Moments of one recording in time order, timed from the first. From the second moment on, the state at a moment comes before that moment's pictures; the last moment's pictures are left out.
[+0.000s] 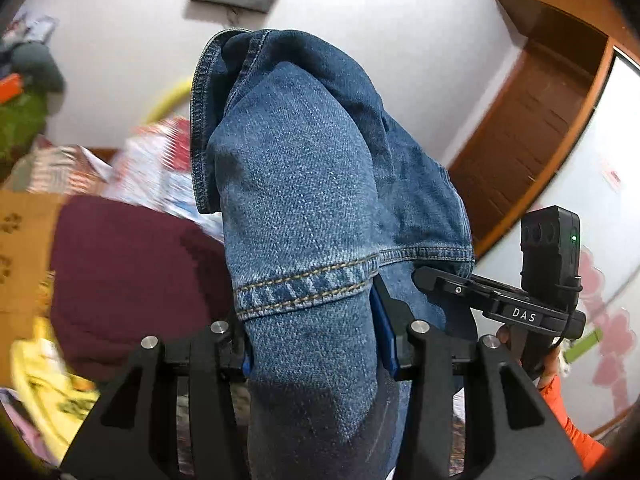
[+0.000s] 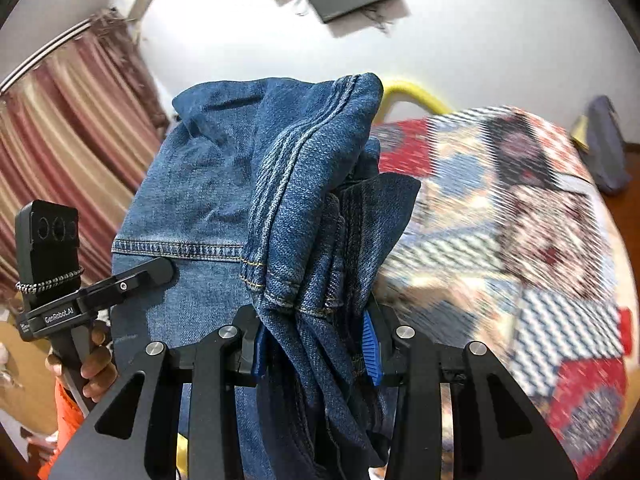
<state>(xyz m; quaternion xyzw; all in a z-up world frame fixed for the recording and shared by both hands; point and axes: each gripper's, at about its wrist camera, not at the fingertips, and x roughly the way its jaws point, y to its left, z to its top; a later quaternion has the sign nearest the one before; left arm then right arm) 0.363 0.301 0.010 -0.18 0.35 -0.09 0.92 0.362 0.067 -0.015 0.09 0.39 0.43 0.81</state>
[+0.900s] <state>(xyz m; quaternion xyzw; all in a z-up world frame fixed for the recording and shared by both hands) 0.420 0.469 -0.072 -0.19 0.45 0.05 0.87 0.467 0.266 -0.101 0.00 0.51 0.40 0.76</state>
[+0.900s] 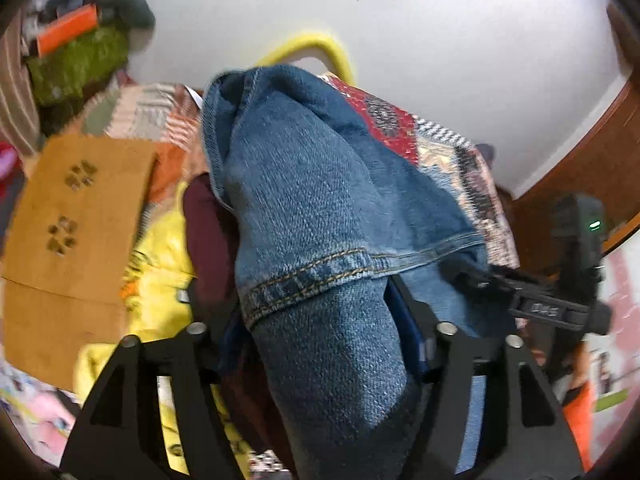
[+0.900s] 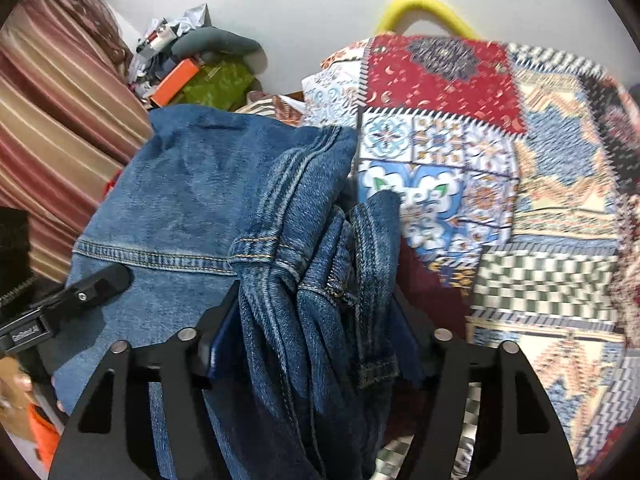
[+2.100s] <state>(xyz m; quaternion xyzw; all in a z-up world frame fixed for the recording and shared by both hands) 0.313 0.387 -0.040 -0.11 0.37 0.12 0.92 0.371 0.213 -0.074 -0.05 0.41 0.43 0.80</state>
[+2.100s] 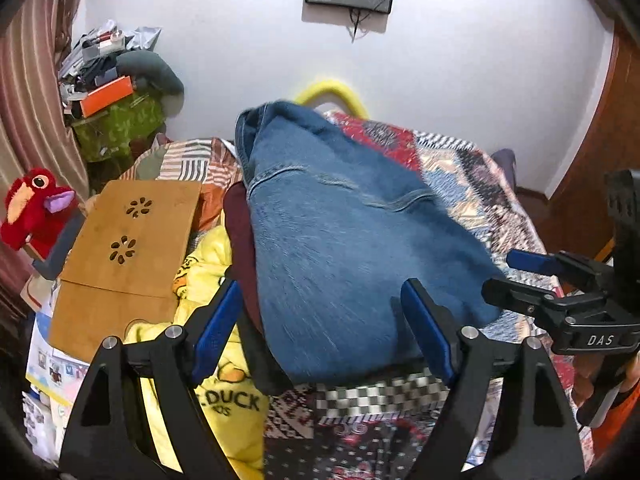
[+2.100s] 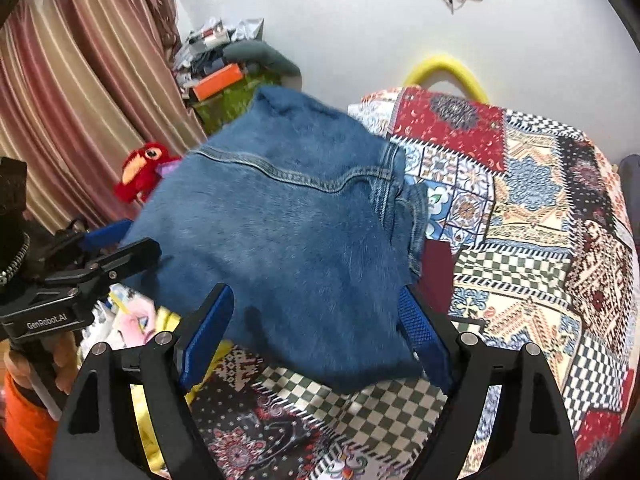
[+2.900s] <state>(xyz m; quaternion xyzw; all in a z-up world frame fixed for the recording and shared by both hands) 0.053 0.217 0.121 -0.02 0.08 0.14 0.99 0.149 0.045 0.085 0.04 0.09 0.44 0.89</state>
